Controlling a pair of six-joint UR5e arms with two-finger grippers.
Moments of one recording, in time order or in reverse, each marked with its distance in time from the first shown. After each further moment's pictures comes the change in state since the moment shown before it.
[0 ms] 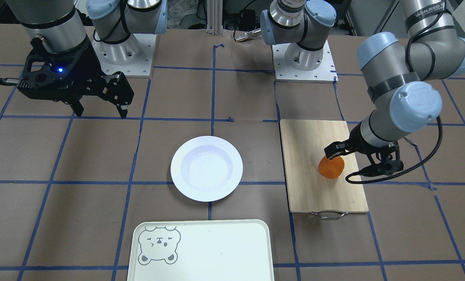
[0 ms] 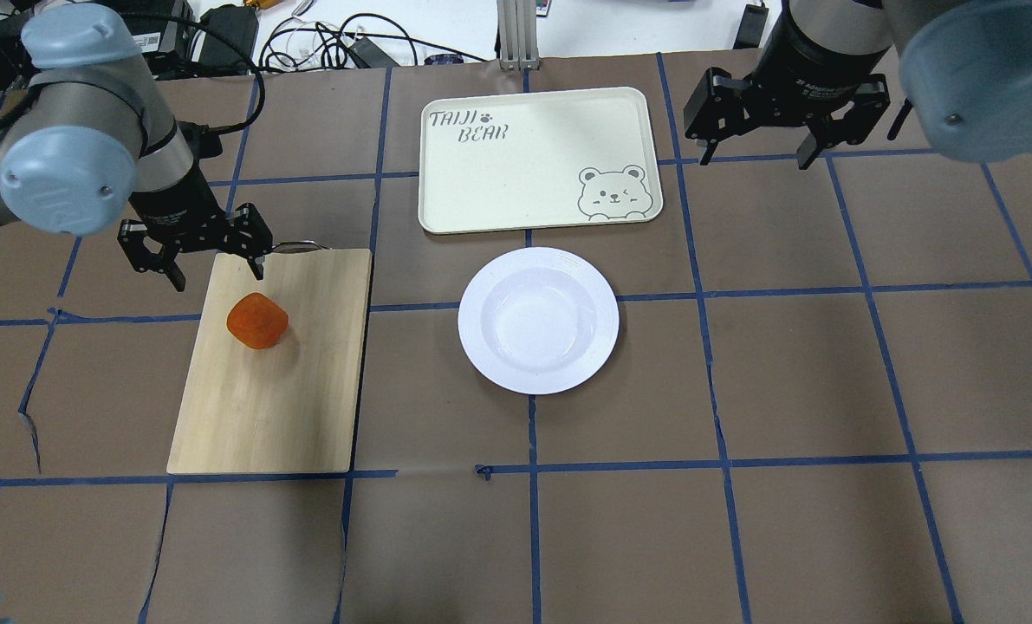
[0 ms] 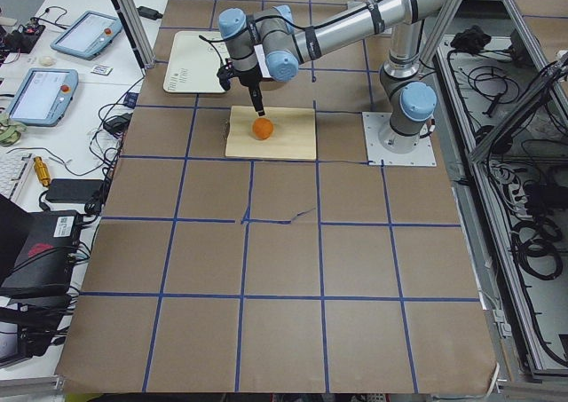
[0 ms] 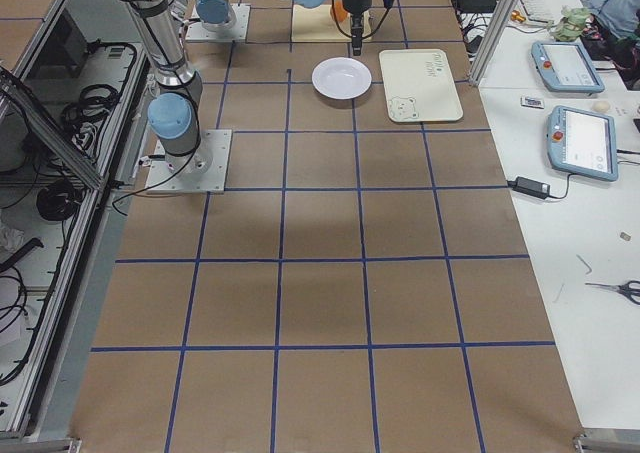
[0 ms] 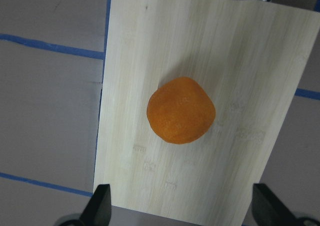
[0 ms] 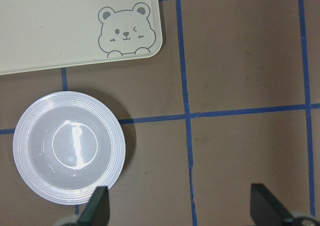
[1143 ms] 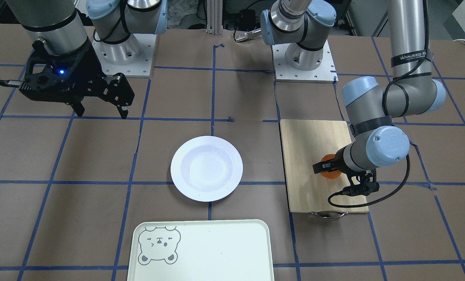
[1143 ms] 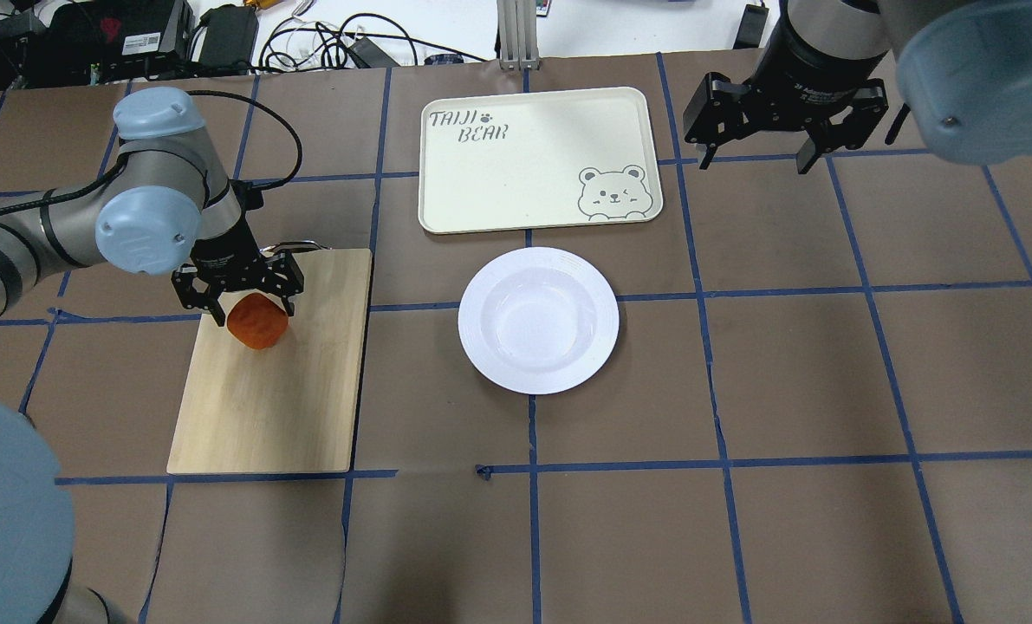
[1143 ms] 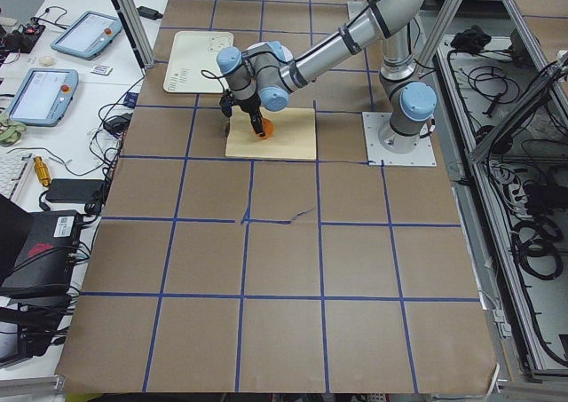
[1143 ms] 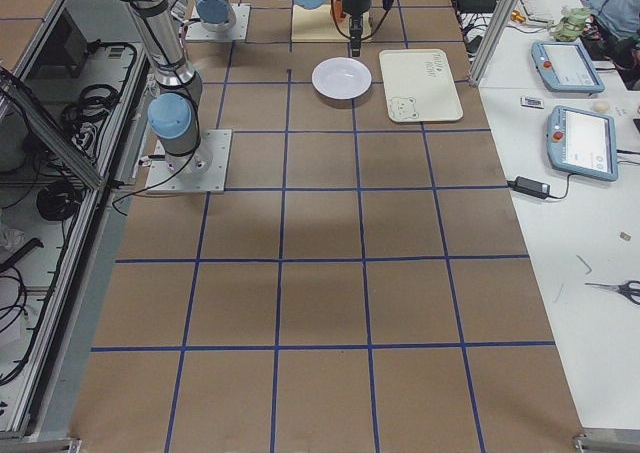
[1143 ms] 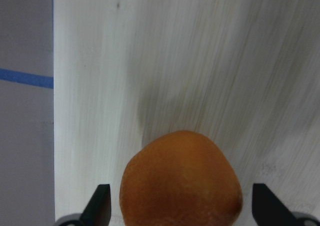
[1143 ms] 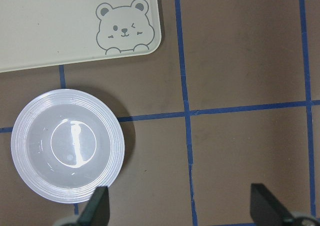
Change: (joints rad) left arm 0.002 -0.150 -0.049 0.114 0.004 0.007; right arm 0.000 0.001 0.005 0.004 -0.001 0.004
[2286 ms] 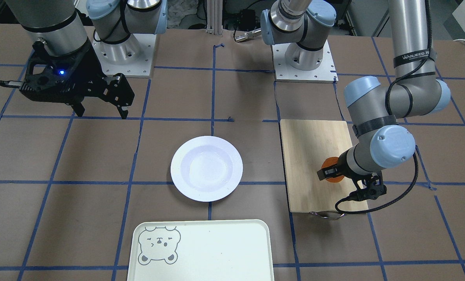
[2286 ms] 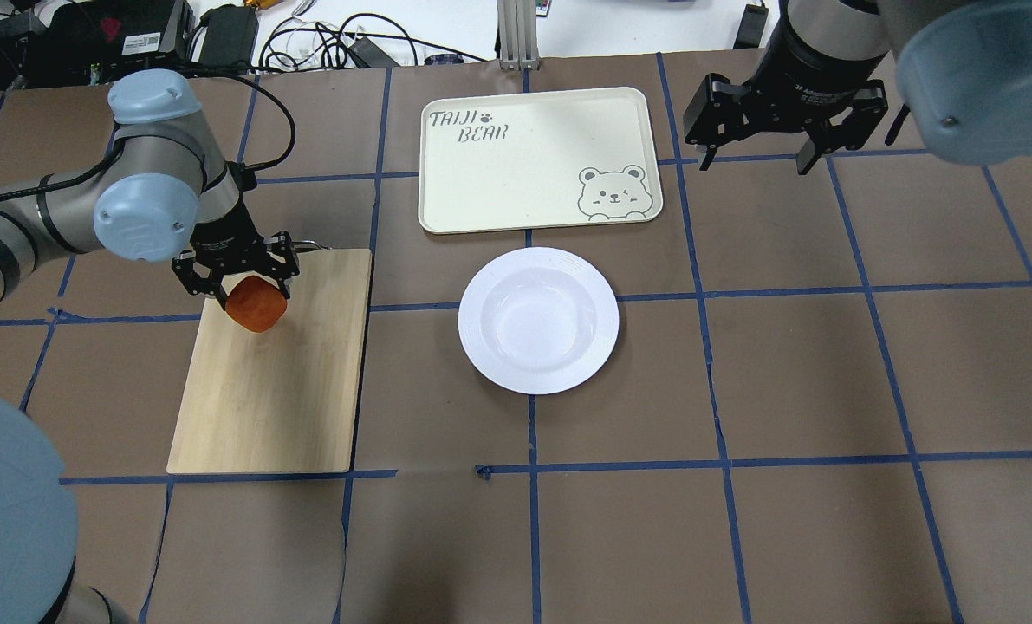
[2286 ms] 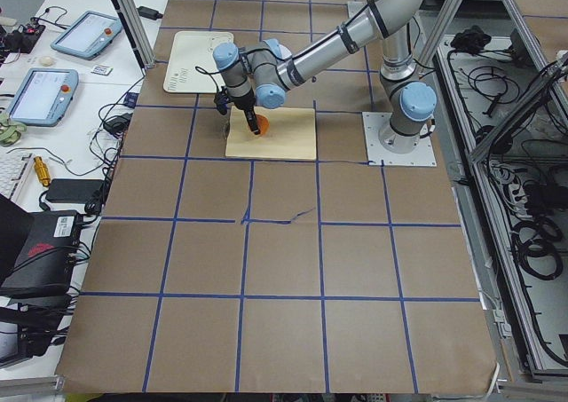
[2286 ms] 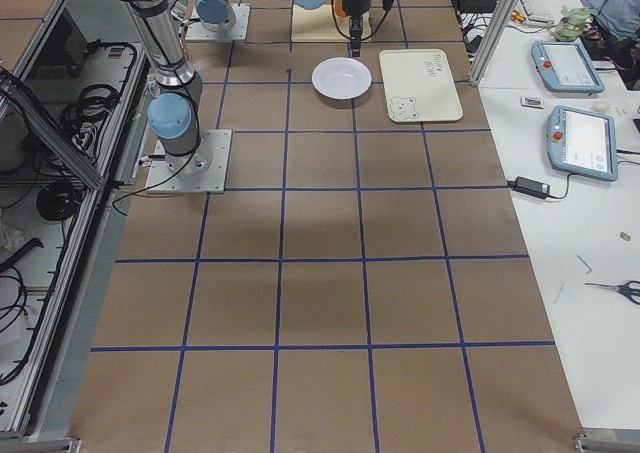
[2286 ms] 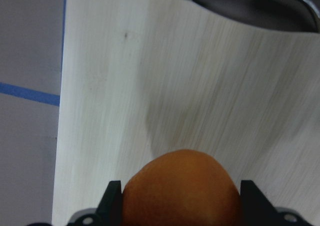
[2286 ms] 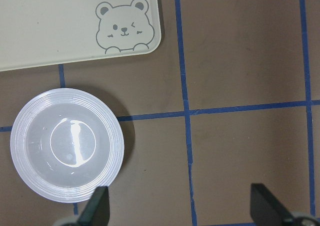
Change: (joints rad) left arm -0.018 0.003 0.068 0.004 -0.016 -0.118; right arm -0.001 0.000 0.001 0.000 0.000 -0.003
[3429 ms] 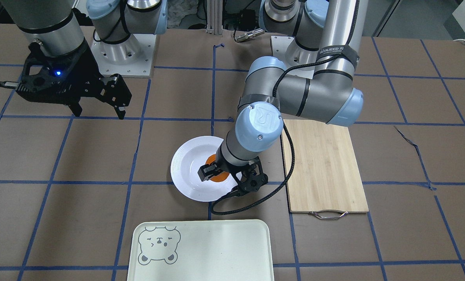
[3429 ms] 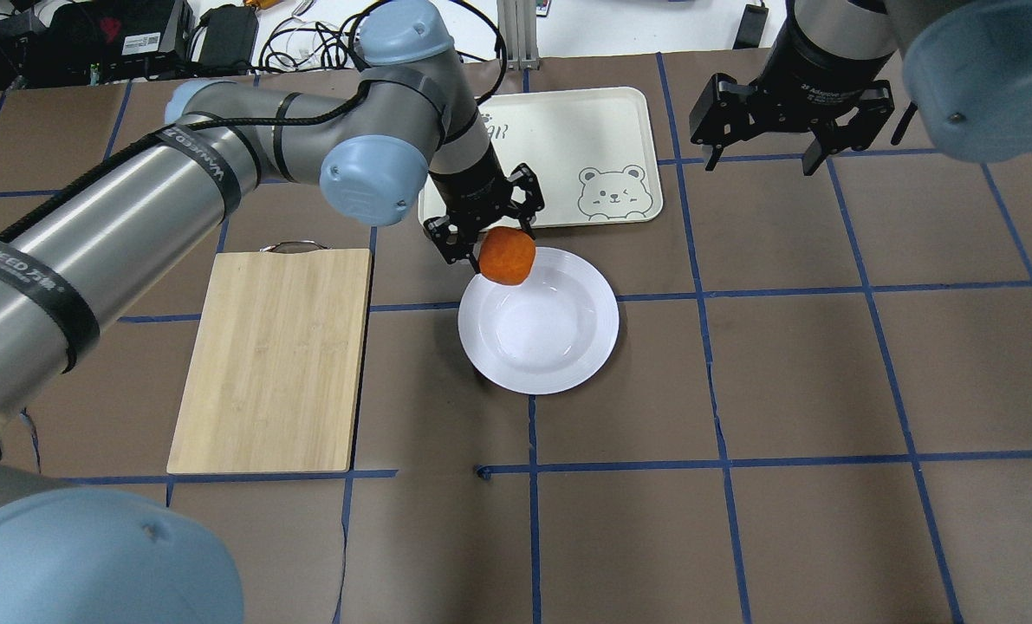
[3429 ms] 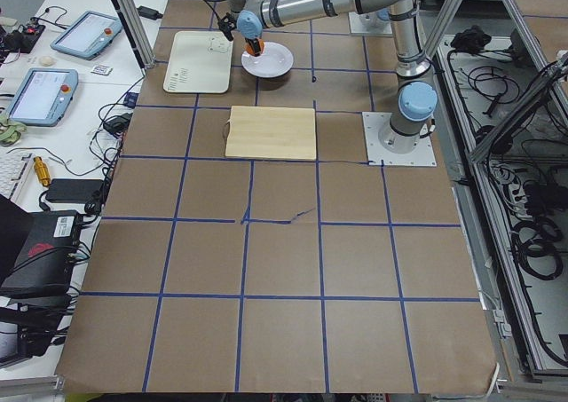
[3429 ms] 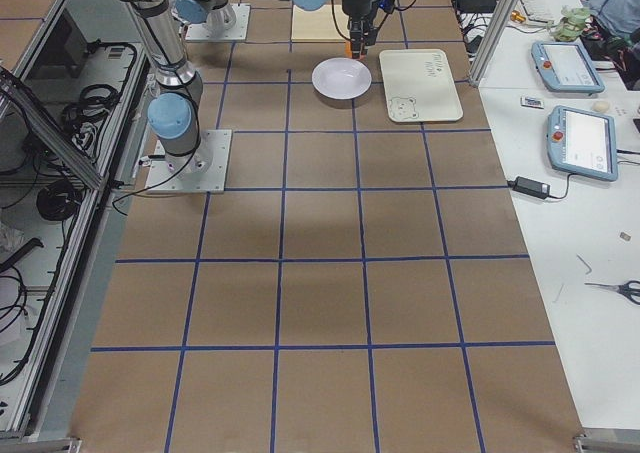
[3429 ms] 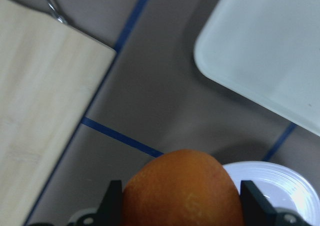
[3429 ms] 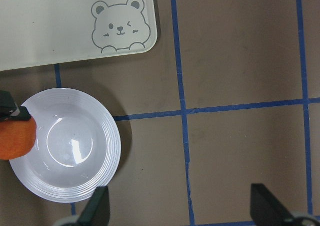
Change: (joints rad) left arm -0.455 -0.100 0.214 -0.007 -0.344 -0.639; right arm -0.010 0.001 0.000 0.008 -0.001 -0.003
